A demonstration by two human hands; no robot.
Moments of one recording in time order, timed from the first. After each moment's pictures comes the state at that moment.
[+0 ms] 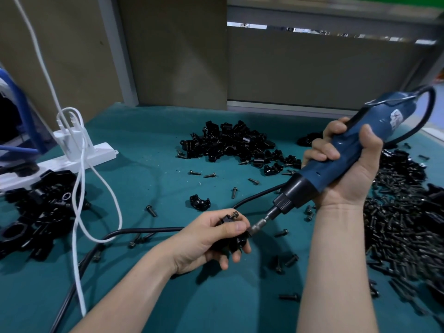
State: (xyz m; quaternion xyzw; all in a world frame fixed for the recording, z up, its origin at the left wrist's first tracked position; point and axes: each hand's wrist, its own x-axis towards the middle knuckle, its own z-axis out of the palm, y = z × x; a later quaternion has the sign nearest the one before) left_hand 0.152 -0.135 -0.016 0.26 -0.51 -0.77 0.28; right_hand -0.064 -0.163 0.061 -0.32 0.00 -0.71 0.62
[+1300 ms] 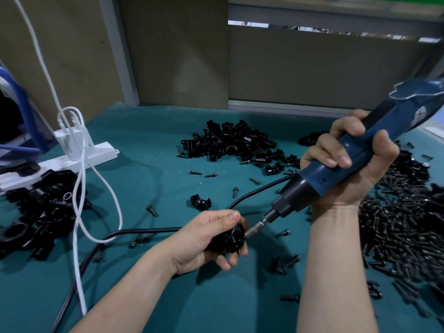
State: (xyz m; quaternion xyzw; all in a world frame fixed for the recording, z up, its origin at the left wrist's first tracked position) left_hand 0.155 -0.136 -0.017 0.27 -0.50 -0.78 0.28; right_hand -0.058 -0.166 0.064 -0.31 -0.15 -0.65 0.67
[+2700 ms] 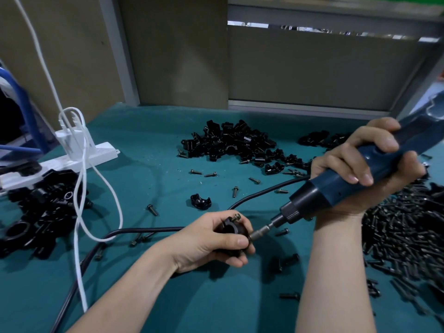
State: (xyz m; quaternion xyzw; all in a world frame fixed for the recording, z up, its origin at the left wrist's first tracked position) left_hand 0.153 -0.134 -0.015 0.28 -0.49 -0.78 0.26; right_hand -0.068 -0.160 0.056 -0.35 -0.24 -0.62 0.66
